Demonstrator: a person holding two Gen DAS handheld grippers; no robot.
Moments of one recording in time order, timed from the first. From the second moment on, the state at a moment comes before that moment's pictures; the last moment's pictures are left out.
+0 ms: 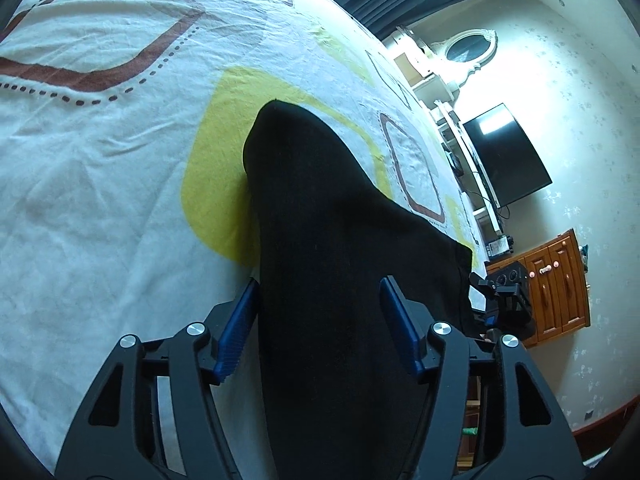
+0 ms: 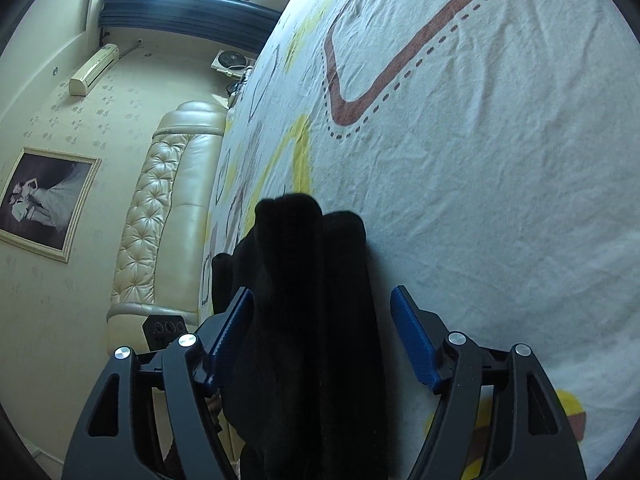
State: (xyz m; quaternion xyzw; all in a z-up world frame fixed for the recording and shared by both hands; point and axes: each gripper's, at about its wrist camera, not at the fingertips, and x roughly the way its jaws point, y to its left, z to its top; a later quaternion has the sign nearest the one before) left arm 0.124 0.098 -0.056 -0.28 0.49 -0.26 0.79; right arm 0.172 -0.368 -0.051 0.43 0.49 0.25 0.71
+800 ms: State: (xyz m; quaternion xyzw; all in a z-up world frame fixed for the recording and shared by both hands) left arm 0.048 0.067 -0.069 -0.26 0.52 -0.24 0.78; right arm 0.118 -0.354 -0.056 0.35 0.53 0.31 0.71
